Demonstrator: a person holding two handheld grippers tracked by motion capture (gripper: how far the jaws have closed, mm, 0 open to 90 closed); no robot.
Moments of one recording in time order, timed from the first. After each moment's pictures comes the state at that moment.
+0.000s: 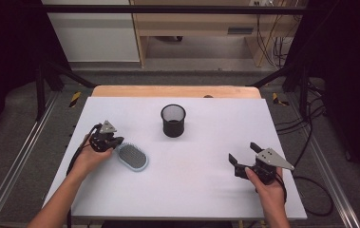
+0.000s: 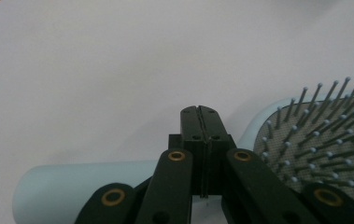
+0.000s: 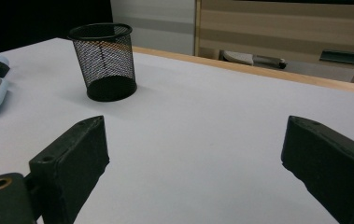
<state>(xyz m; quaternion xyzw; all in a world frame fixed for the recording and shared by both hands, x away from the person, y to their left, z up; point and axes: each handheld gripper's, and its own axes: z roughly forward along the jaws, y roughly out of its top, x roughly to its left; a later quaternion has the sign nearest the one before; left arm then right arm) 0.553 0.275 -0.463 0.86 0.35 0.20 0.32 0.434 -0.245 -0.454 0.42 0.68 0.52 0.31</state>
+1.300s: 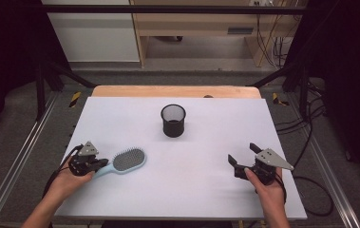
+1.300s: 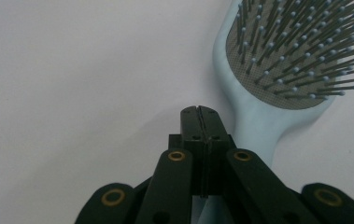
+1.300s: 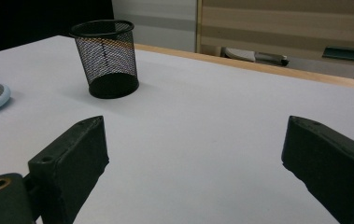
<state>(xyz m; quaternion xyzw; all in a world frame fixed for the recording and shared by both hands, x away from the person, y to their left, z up) 0.477 0.314 -0.467 0.87 0.36 0.16 0.31 0.433 -0.244 -0.454 0.42 0.68 0.52 0.31</state>
